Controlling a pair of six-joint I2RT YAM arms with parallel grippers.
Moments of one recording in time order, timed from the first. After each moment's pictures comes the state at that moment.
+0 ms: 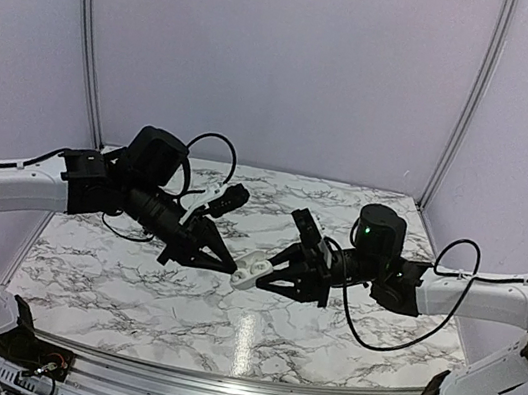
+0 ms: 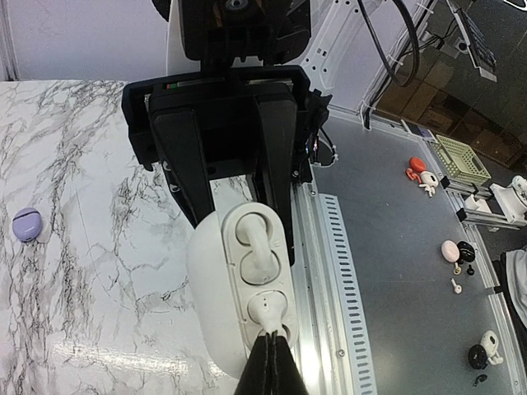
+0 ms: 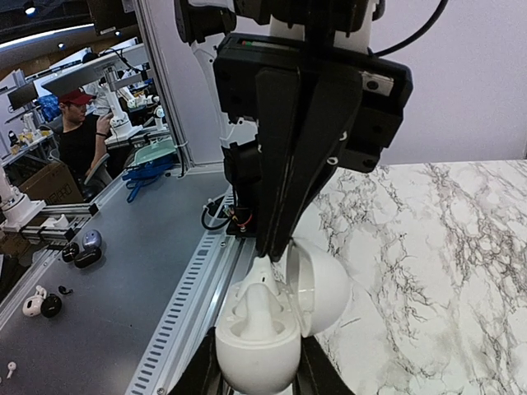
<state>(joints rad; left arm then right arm) -0.90 1.39 1.15 -0.39 0.77 0.17 0.85 1.39 0.75 0.48 -0.98 0.03</state>
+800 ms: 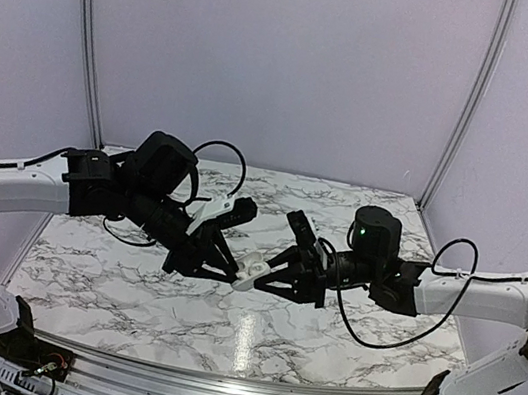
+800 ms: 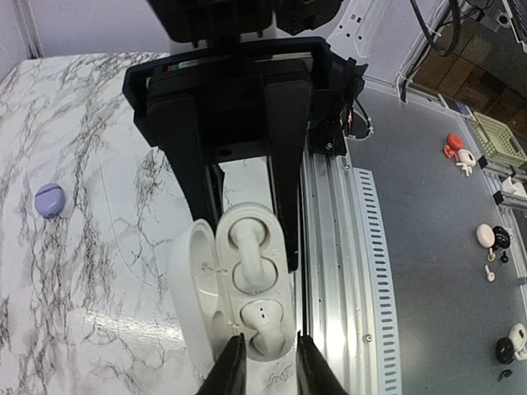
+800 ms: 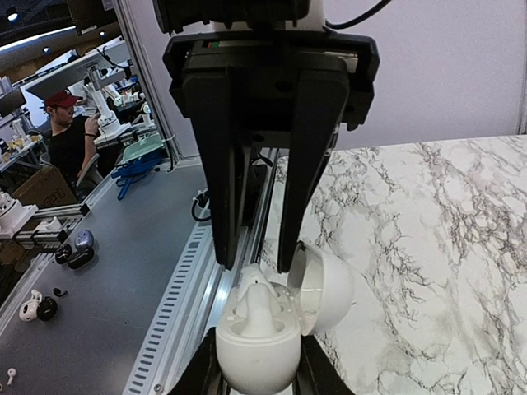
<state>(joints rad) -0.96 1.42 1.20 -0.50 0.59 0.21 0.85 1.40 0.75 0.42 -0.95 0.03</state>
